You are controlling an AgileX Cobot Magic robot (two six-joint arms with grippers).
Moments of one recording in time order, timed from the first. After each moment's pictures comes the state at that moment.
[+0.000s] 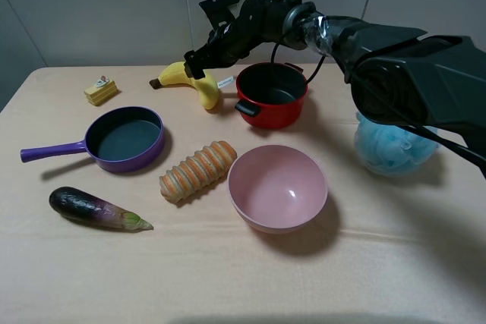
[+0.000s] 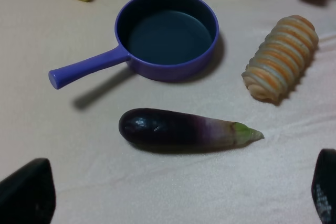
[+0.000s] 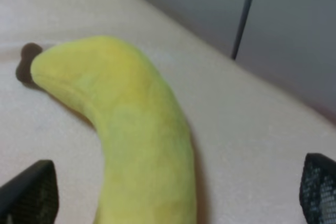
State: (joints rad) left arm -0.13 0.00 -0.50 -0.05 1.05 0.06; right arm 0.58 2.67 -2.30 0.33 0.48 -0.36
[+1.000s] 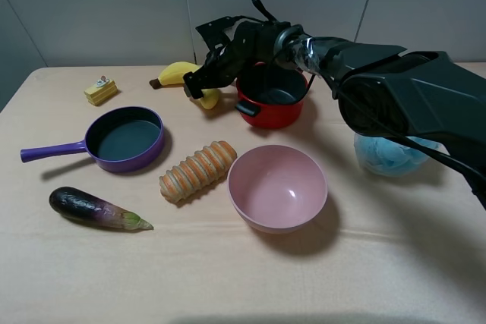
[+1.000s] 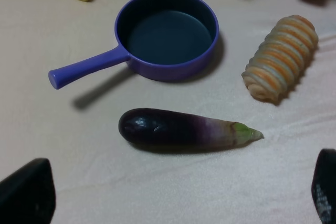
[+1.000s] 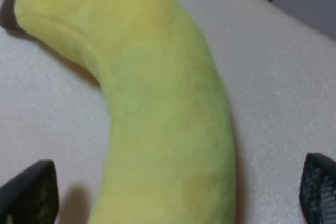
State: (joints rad) left arm -0.13 0.00 -0.50 -0.05 1.05 0.06; right arm 0.59 2.73 -2.30 0.33 0.47 -0.36
